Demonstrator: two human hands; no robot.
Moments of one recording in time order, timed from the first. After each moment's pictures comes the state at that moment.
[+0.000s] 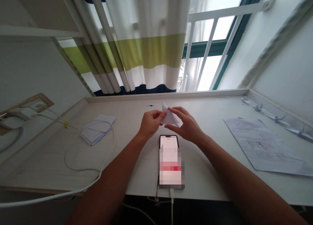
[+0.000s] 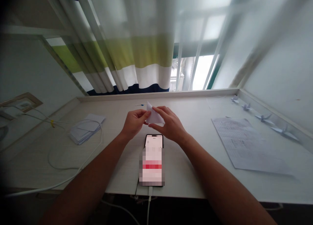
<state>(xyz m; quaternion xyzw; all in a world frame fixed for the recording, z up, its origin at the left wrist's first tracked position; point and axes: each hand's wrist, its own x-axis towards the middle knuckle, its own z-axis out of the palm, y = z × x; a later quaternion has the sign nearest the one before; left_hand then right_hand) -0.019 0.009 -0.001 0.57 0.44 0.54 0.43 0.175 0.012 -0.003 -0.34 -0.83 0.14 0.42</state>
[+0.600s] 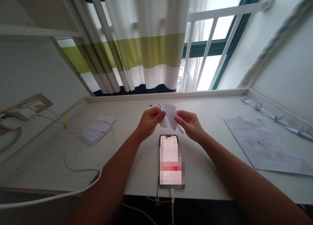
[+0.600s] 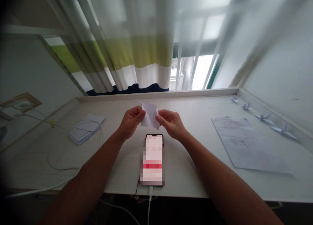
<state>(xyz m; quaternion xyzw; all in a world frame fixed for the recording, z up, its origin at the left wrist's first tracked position) -0.025 -0.001 0.017 0.58 0.30 0.56 0.51 0.172 0.009 0.002 -0.27 -0.64 0.52 0.50</state>
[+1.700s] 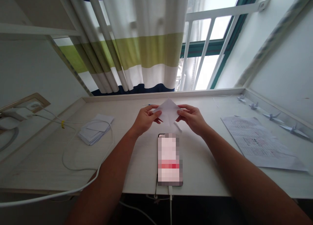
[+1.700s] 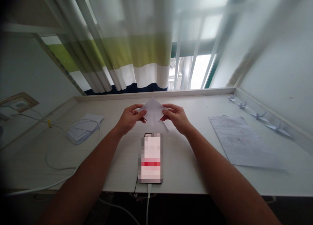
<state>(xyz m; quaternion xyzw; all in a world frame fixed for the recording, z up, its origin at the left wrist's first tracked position) -0.037 0.019 0.007 0.56 0.39 0.52 0.51 0.196 0.036 -0.002 -0.32 -0.56 0.57 0.51</state>
